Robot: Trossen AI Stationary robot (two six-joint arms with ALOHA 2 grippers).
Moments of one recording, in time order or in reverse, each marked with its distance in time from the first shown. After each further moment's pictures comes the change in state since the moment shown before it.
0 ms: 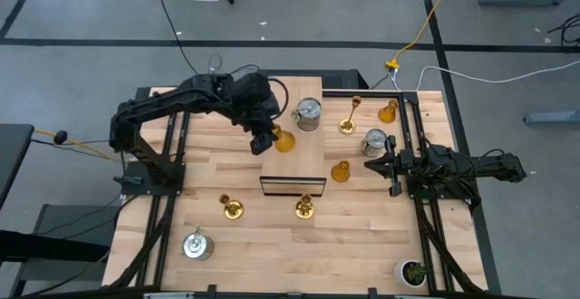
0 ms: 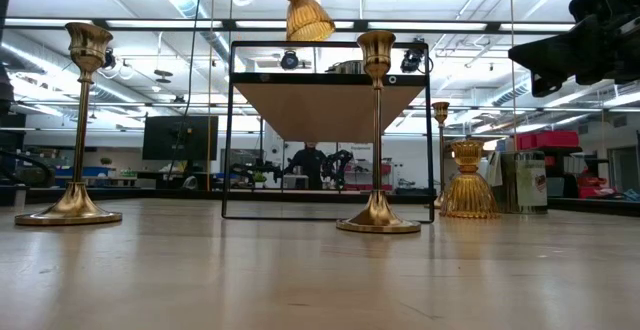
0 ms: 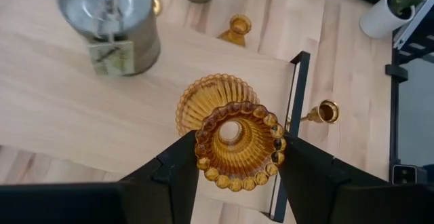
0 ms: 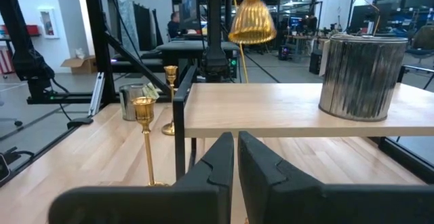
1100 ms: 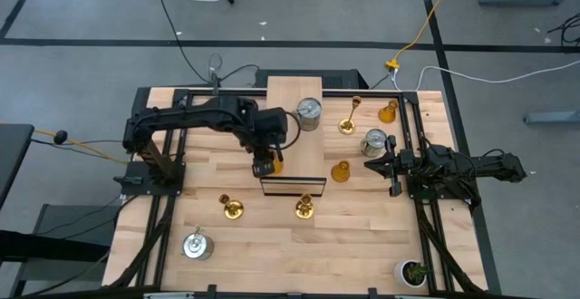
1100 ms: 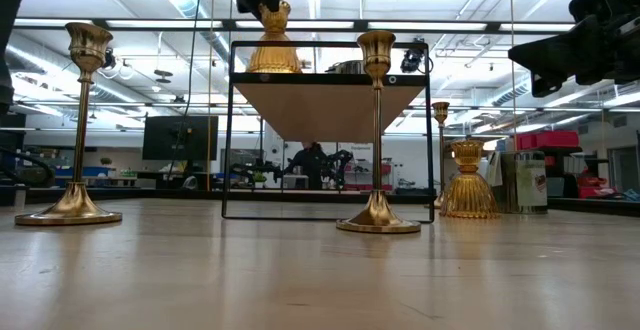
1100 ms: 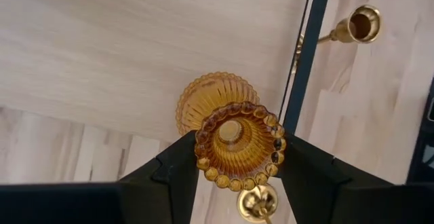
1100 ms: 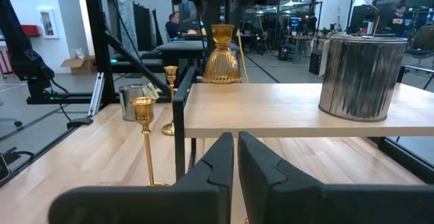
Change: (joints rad) left arm -0.123 0.122 0.000 -0.179 -0.063 -0.025; right arm 0.000 0.000 0.000 0.000 0.000 0.000
